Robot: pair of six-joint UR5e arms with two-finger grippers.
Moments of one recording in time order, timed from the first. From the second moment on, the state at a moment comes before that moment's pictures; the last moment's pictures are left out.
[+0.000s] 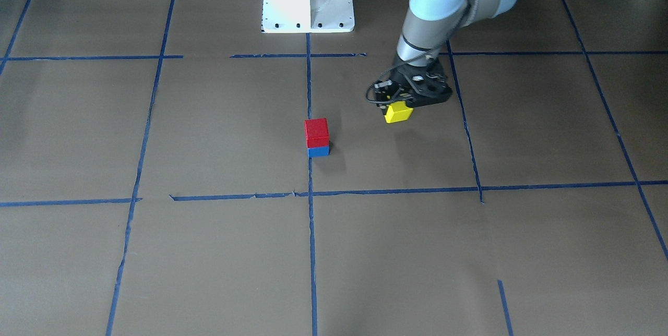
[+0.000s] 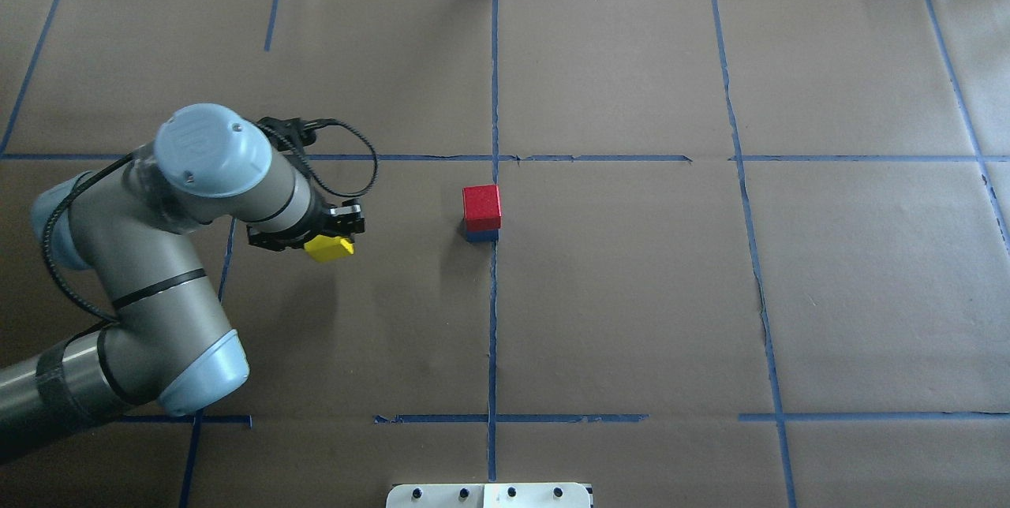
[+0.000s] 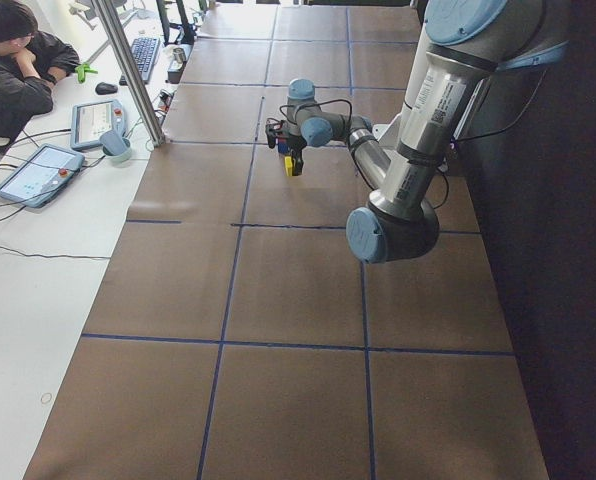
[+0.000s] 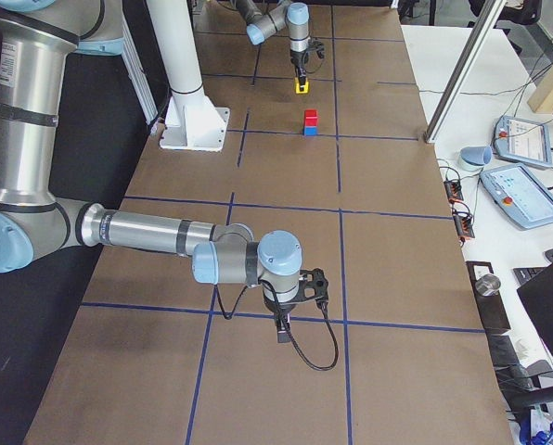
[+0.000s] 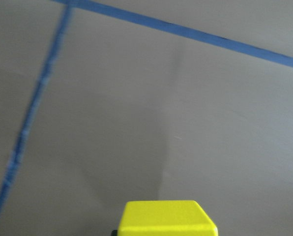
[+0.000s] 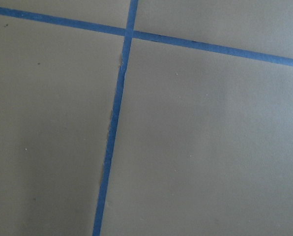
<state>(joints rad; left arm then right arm) -0.58 -2.14 -1.82 -1.58 -1.90 -1.35 1.56 -1.79 1.69 -1.41 2.28 -0.10</state>
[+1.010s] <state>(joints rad) -0.58 -2.49 -1.51 -1.55 -1.89 -1.34 1.56 -1.79 1.68 -1.40 2.28 -0.10</state>
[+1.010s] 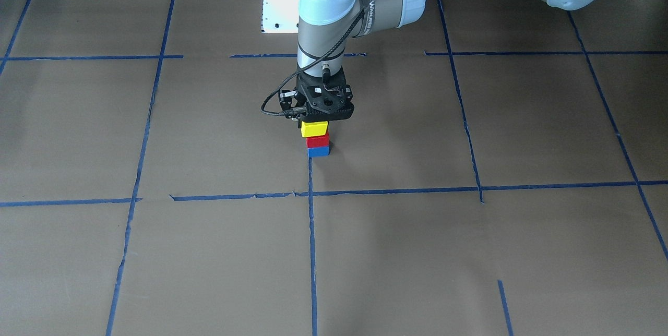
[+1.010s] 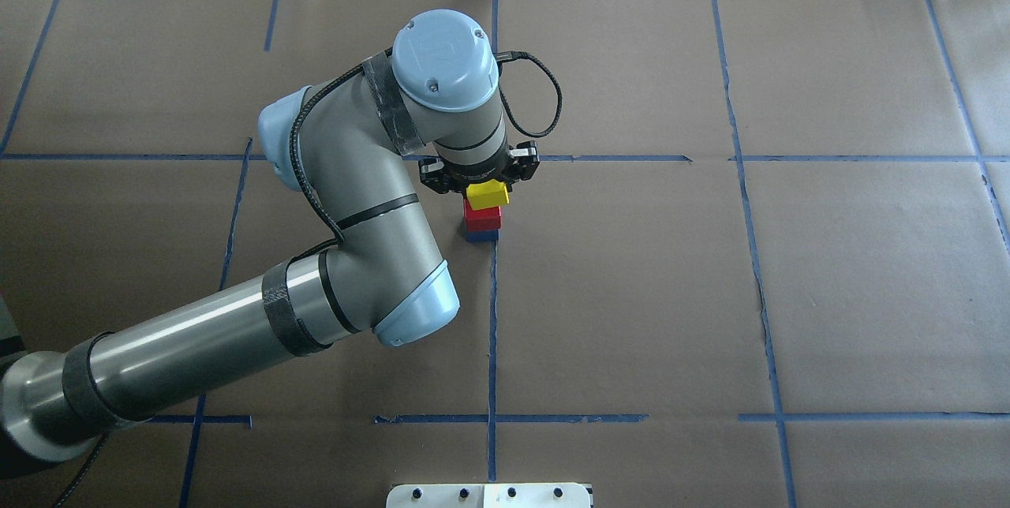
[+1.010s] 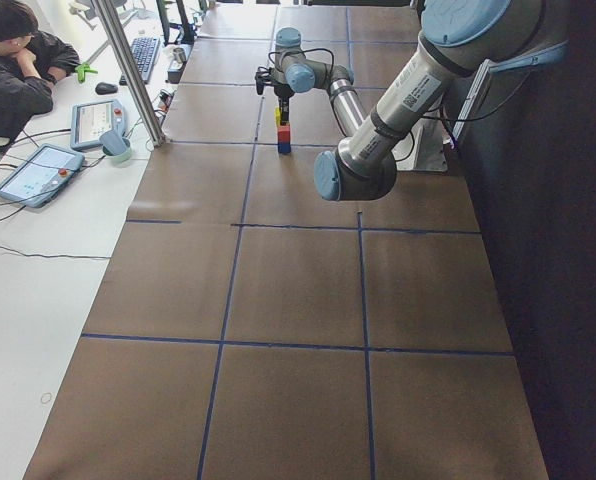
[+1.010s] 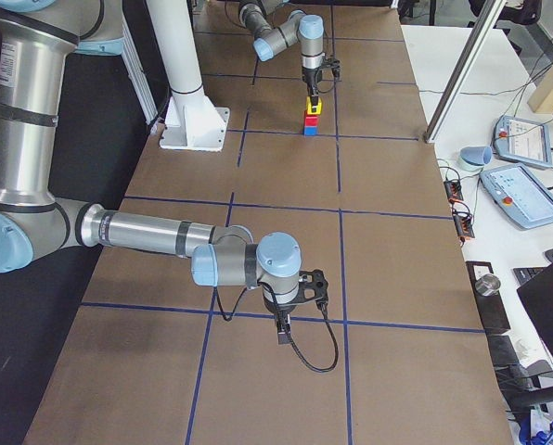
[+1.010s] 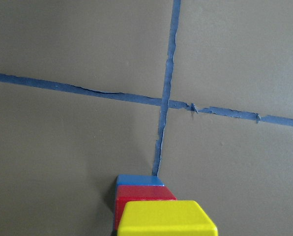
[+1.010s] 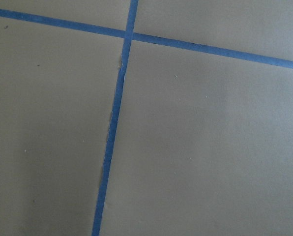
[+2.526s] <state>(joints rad) -0.58 -2.49 -1.51 -1.53 -1.89 -1.31 1.56 -1.79 1.69 -1.40 2.28 -0.10</state>
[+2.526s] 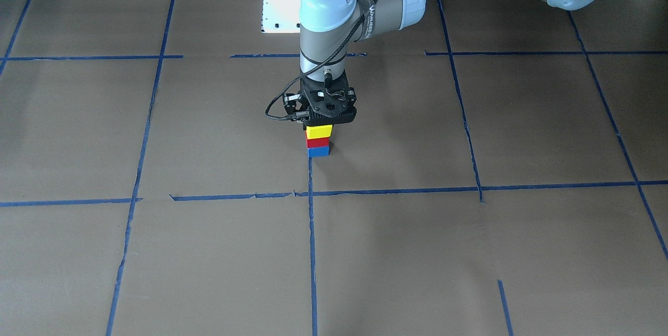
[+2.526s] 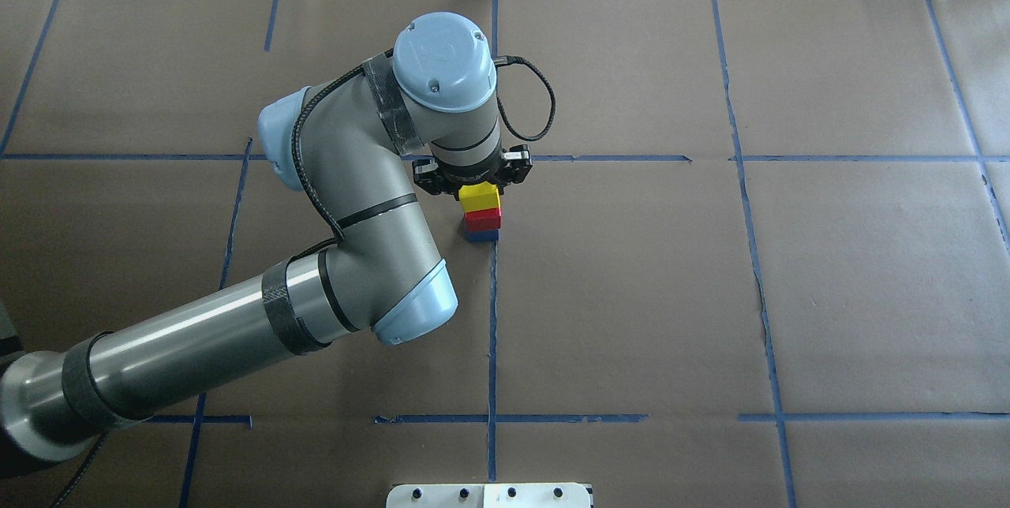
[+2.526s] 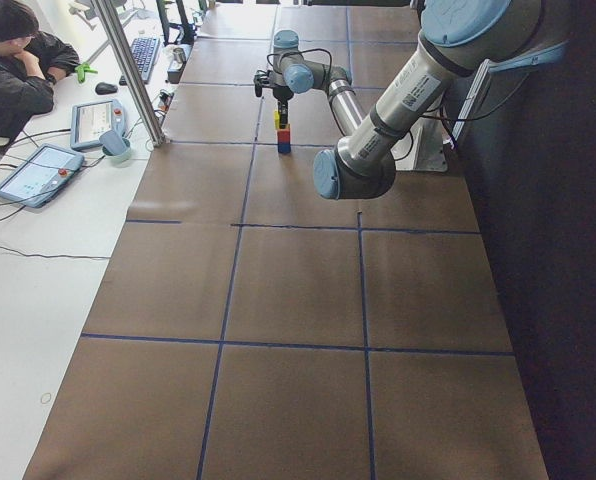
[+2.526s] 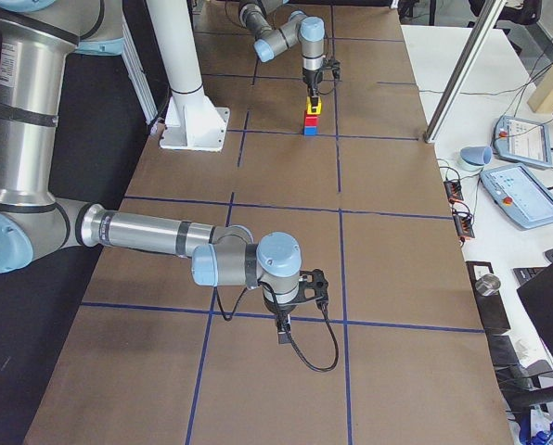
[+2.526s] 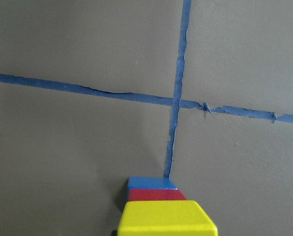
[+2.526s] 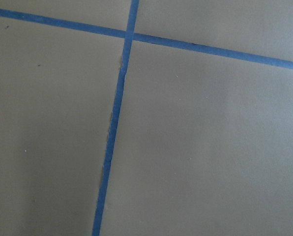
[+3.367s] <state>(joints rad) -0.58 -2.49 -1.51 -1.53 -1.89 -1.31 1.56 -1.79 1.69 -1.40 2.28 -0.10</state>
